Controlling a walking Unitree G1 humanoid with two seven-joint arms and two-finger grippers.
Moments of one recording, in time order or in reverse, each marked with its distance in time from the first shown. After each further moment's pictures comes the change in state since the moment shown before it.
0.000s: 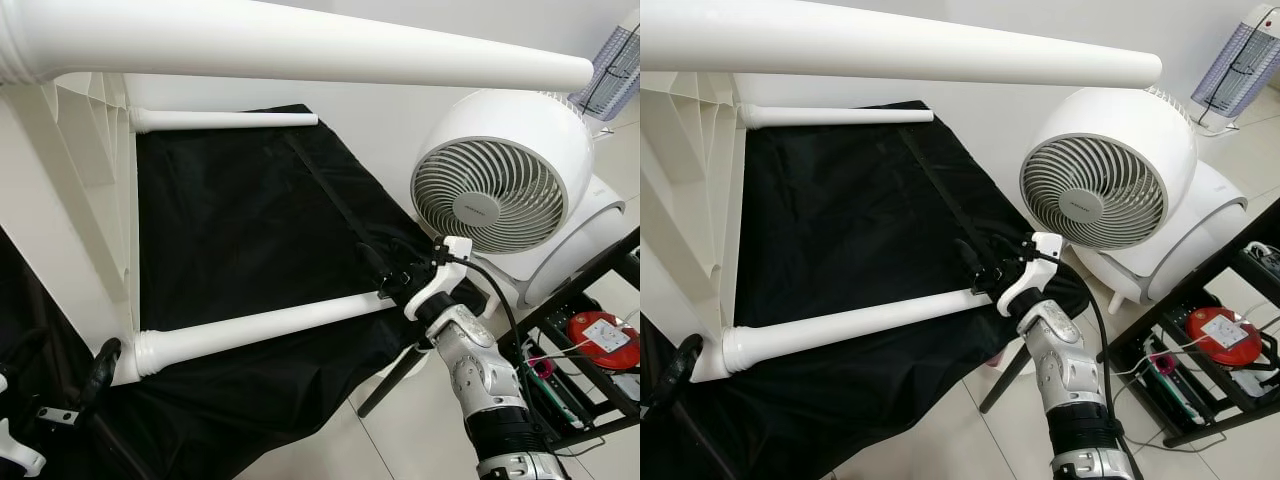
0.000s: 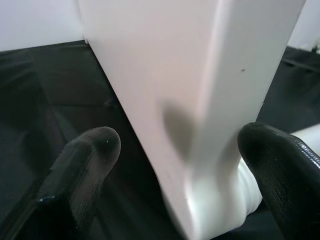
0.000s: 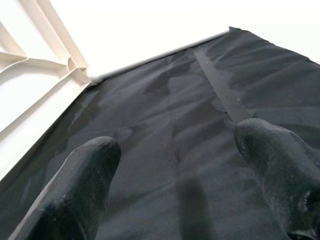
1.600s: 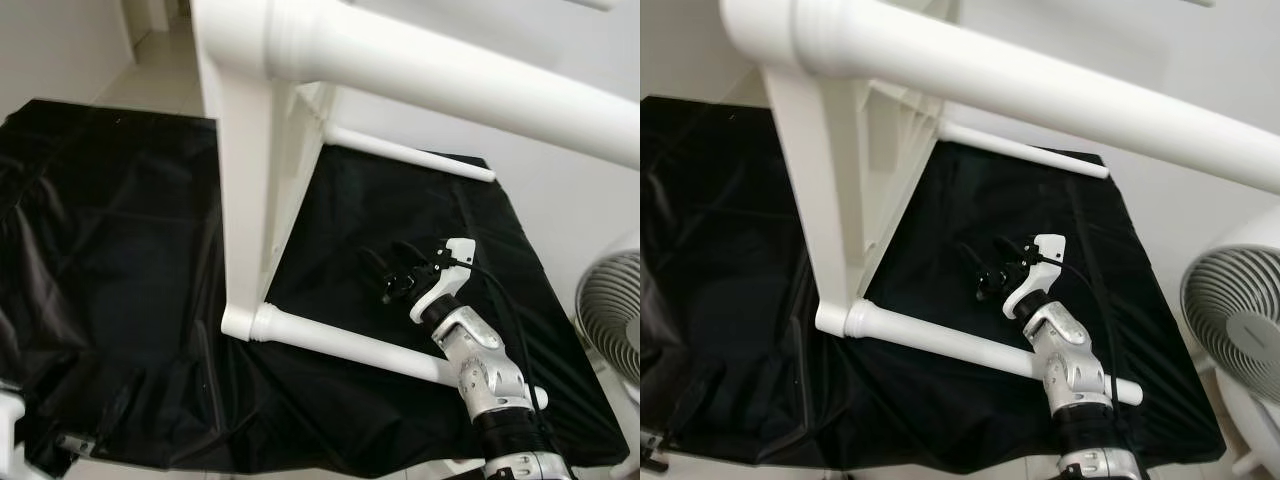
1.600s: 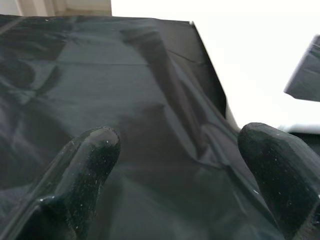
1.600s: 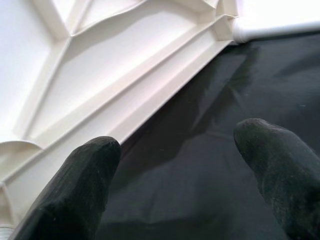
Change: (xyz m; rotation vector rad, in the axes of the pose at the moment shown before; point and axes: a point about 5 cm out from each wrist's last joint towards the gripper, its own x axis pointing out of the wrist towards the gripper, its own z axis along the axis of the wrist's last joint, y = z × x) left arm -0.015 -0.011 -0.003 -0.040 0.051 -0.075; right arm 0.002 -0.001 0.001 -0.033 0.001 0.043
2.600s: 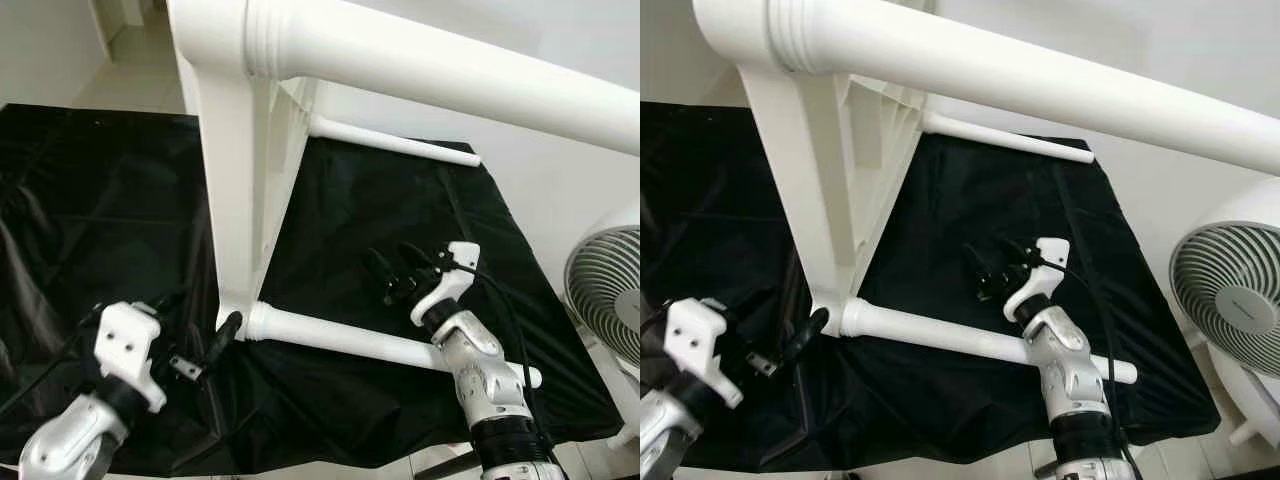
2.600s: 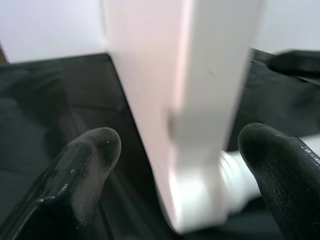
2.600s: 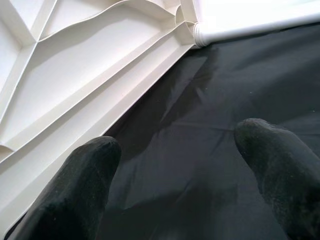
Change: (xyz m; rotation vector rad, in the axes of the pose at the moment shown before) left arm 0.089 -0.037 0.004 0.052 -0.122 -0.244; right arm -0.010 -0.003 -0.003 -0.021 -0.002 -0.091
